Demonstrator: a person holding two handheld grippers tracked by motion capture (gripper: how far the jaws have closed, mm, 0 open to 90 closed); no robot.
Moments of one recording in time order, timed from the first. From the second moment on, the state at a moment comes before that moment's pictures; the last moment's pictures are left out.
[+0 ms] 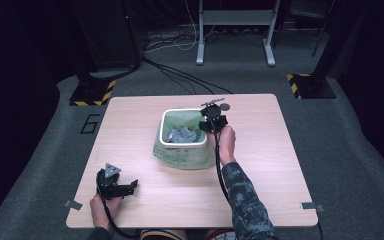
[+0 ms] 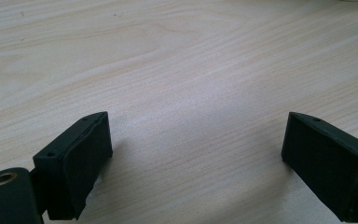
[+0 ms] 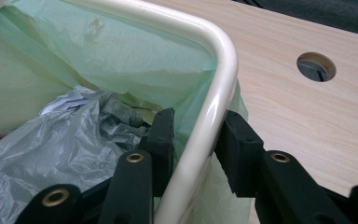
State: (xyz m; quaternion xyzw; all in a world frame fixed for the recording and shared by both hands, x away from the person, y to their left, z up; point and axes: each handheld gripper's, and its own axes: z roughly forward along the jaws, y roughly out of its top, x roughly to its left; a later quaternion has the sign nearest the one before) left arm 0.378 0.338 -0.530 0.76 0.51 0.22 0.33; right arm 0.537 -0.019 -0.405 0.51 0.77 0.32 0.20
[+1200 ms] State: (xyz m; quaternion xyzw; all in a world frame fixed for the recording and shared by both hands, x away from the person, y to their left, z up) left arm 0.378 0.338 -0.530 0.76 0.51 0.22 0.33; right arm 0.538 -0.062 -0.404 0.52 0.77 0.32 0.20
